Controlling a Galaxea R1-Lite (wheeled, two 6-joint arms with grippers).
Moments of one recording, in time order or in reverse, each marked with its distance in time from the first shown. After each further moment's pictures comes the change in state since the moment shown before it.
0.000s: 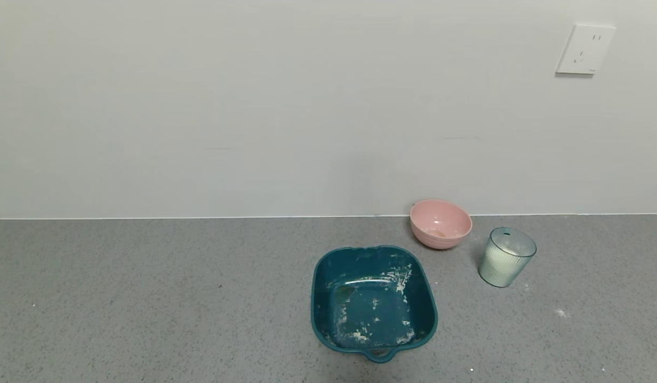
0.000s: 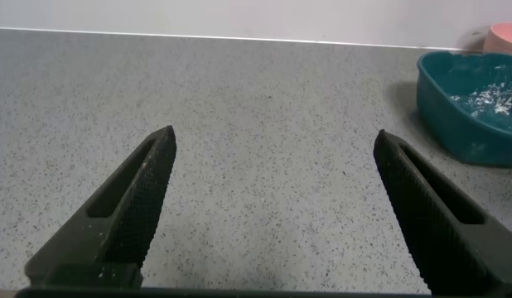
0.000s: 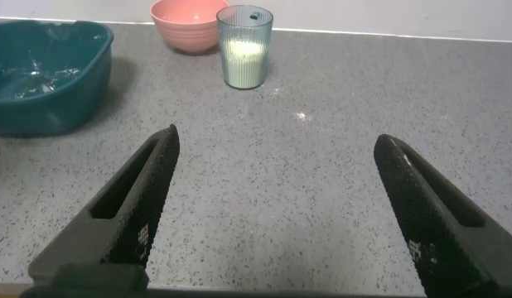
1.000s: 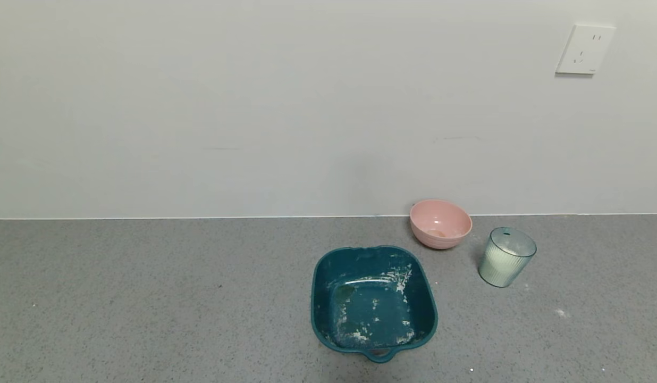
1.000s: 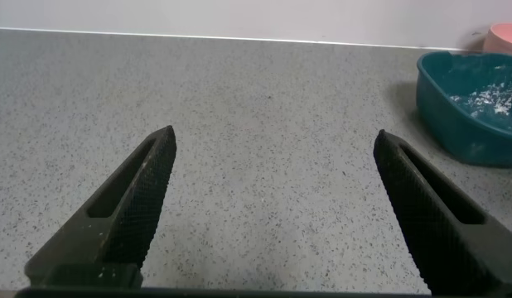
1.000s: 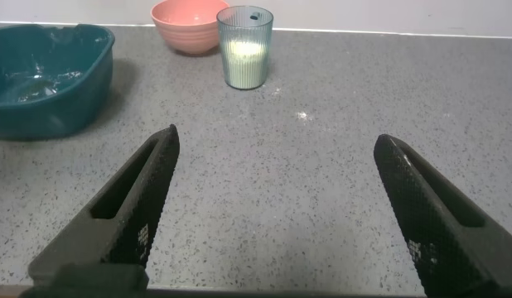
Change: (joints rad) left arm 0.000 0.000 0.000 0.000 0.000 0.000; right arm 0.000 0.000 0.000 0.003 0.000 0.016
